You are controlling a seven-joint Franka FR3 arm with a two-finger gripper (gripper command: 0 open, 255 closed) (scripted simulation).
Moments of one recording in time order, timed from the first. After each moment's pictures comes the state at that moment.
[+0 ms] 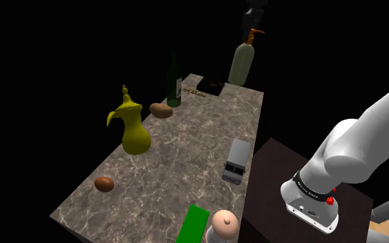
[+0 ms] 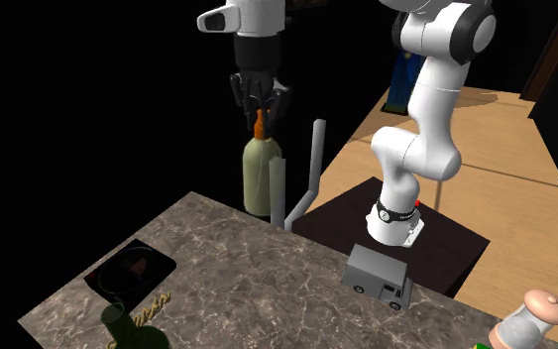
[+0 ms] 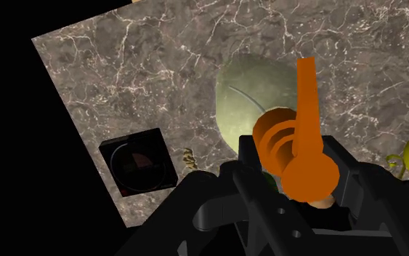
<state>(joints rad) 0.08 -0.16 -0.22 -1.61 -0.05 1.45 -0.29</state>
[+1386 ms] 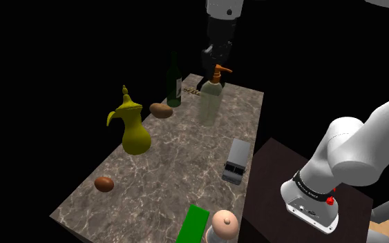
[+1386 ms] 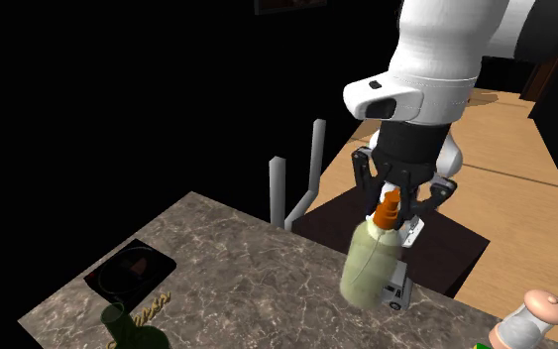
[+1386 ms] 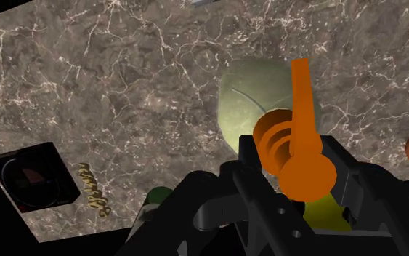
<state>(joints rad) 0.27 -0.29 0.11 -1.91 0.02 1.61 0.22</state>
